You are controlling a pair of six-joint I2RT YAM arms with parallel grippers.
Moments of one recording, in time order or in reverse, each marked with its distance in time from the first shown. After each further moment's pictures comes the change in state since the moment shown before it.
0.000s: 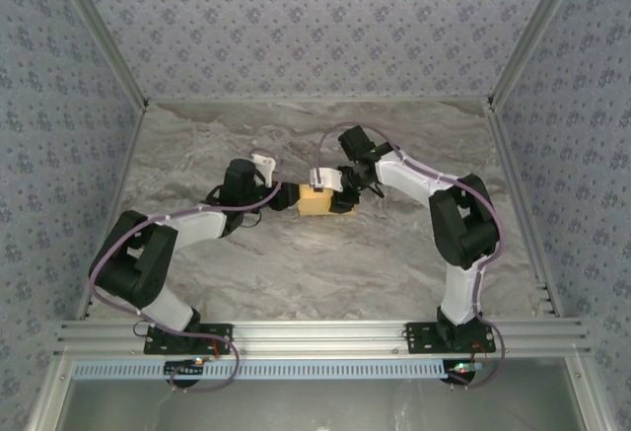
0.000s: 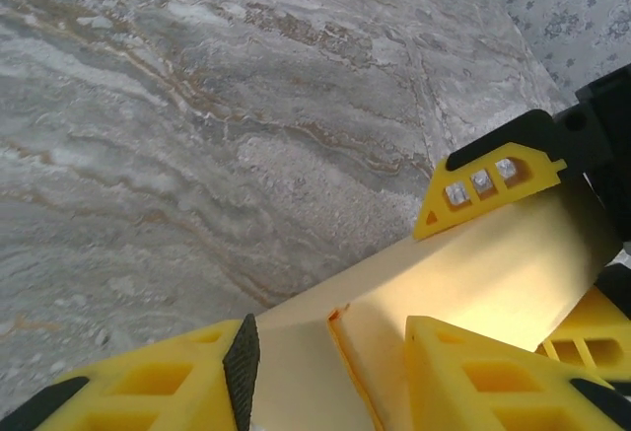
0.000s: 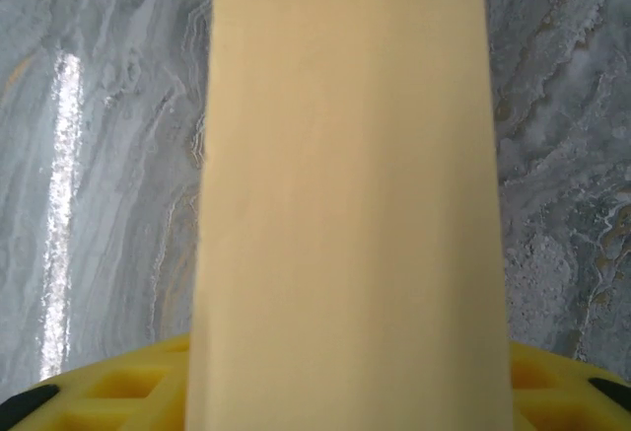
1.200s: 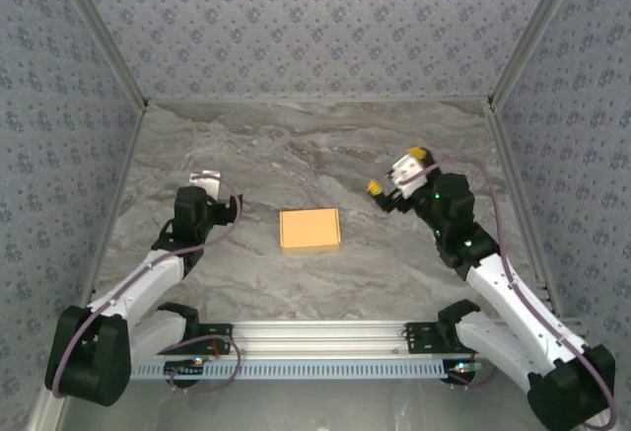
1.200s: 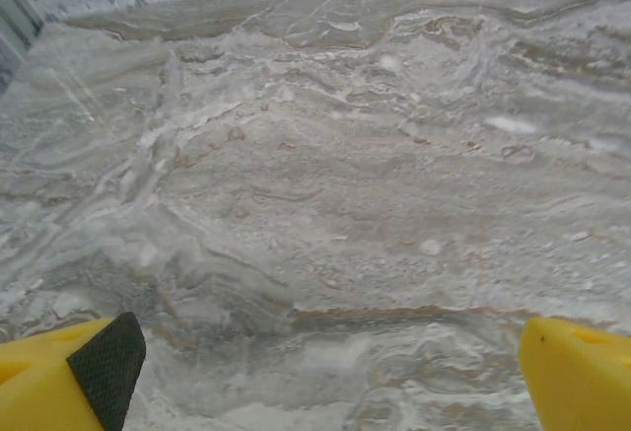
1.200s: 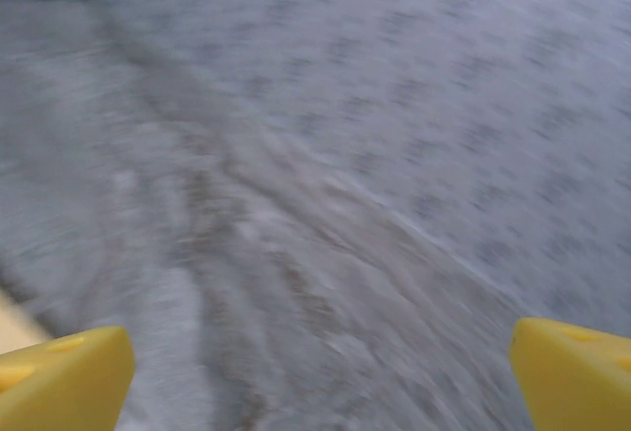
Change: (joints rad) left arm 0.190 -0.537 -0.321 -0.143 -0.629 0.438; right arm -0.164 -1.063 -0.750 0.676 0.362 0.658
